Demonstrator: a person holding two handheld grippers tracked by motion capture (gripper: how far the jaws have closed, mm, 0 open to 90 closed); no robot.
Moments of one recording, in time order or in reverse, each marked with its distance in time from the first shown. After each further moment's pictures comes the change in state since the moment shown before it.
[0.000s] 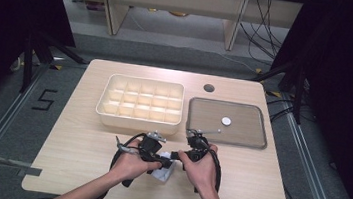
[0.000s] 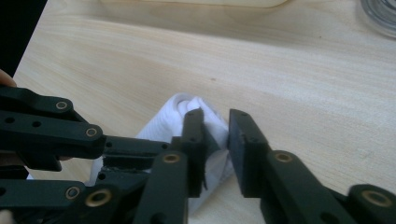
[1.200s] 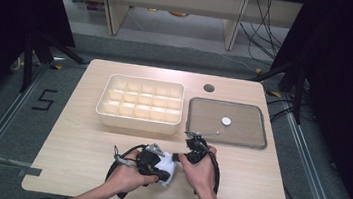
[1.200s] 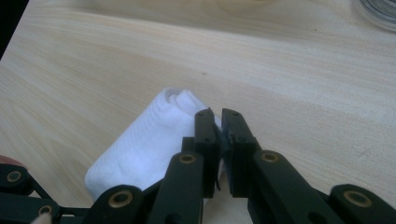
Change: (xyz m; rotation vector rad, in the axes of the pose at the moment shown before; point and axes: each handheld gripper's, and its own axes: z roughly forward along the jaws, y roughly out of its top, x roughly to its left) left arm -0.020 -0.024 -0.003 0.052 -0.036 0.060; right arm -0.002 -0.006 0.005 -0.002 -0.015 -0.015
